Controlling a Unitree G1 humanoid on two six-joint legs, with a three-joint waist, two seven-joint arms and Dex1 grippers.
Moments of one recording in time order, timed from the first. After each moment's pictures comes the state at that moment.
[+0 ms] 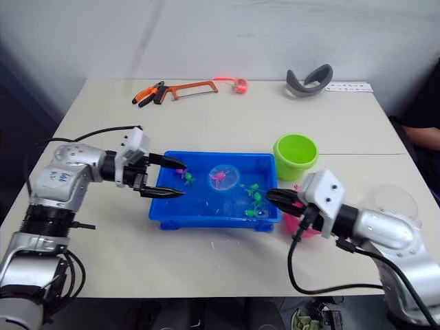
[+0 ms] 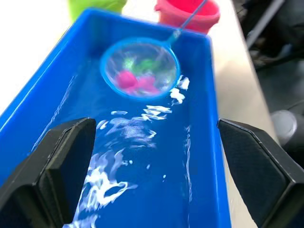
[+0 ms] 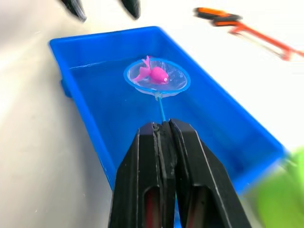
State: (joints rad) left arm -0.74 0.67 -0.10 0.23 -0.32 0.43 -1.36; right arm -0.02 -0.71 -0.28 -0.73 0.47 0.61 0.85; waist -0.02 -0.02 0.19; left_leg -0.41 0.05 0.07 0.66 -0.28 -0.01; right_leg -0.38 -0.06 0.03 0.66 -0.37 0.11
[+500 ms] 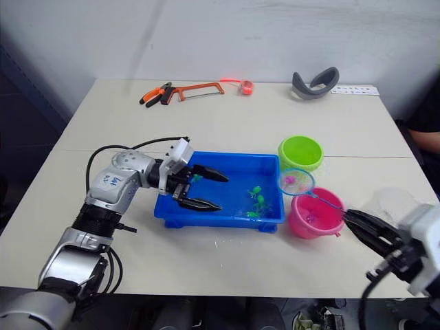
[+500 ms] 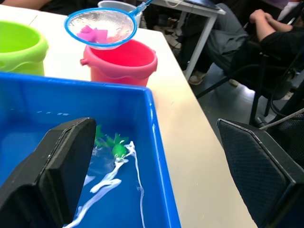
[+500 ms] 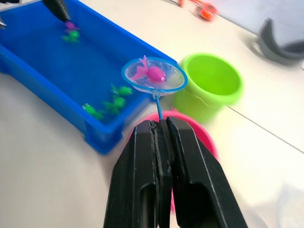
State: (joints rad) left arm -0.79 0.42 -0.21 0.29 -0.33 0.38 -1.39; right arm 0.63 -0.62 -1.10 -0.96 0.81 0.68 0.80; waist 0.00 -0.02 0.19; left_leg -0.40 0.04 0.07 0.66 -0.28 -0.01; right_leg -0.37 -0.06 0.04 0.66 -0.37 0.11
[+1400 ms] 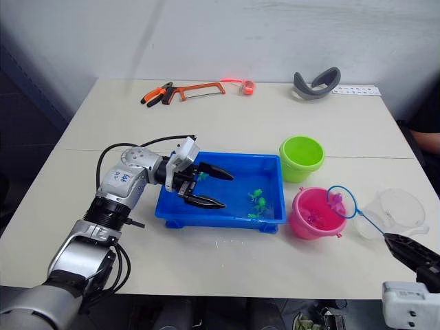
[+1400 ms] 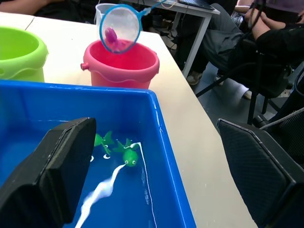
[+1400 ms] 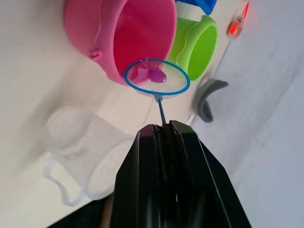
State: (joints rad) left arm -0.85 0.39 -0.21 0.41 -0.31 0.29 -1.42; right arm 0.80 -0.74 -1.11 -0.63 -0.31 -0.67 0.83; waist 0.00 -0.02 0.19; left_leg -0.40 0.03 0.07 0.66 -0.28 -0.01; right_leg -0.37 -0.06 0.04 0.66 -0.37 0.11
